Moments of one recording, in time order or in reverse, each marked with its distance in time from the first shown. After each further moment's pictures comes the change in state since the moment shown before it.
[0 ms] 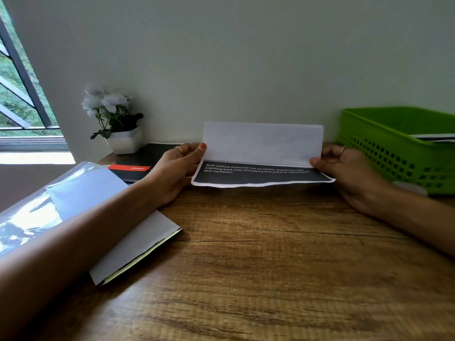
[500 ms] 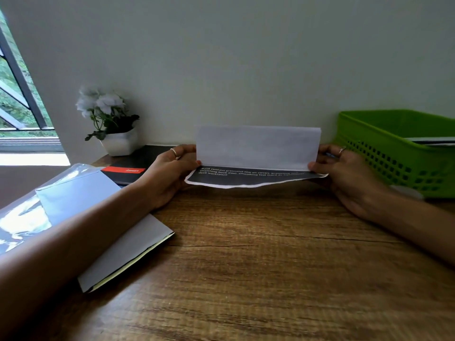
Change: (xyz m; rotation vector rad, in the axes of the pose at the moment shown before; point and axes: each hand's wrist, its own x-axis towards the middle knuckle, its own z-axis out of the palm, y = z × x) left_hand -0.004 0.004 -0.001 0.020 0.013 -0.040; right_hand -0.006 -0.009 0.004 0.168 -0.053 0.061
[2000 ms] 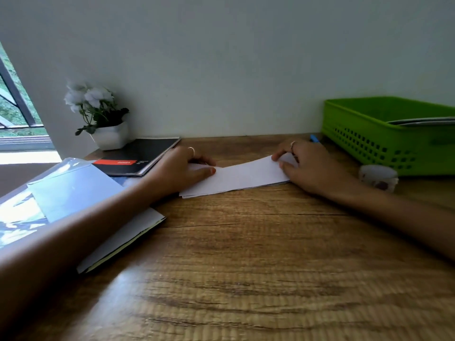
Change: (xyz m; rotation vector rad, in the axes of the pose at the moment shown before) left_hand -0.009 -0.008 0.019 1.152 -0.082 0.417; right_hand -0.010 0.002 0.007 -1.124 -0.104 -0.406
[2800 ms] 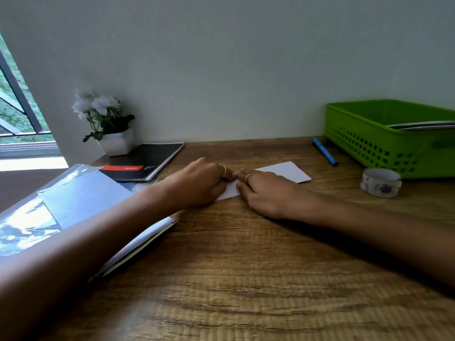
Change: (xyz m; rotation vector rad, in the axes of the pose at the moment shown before) left_hand -0.005 0.028 0.002 0.357 -0.201 0.292; right_hand -0.004 -0.068 0.032 -0.124 -0.438 0.018
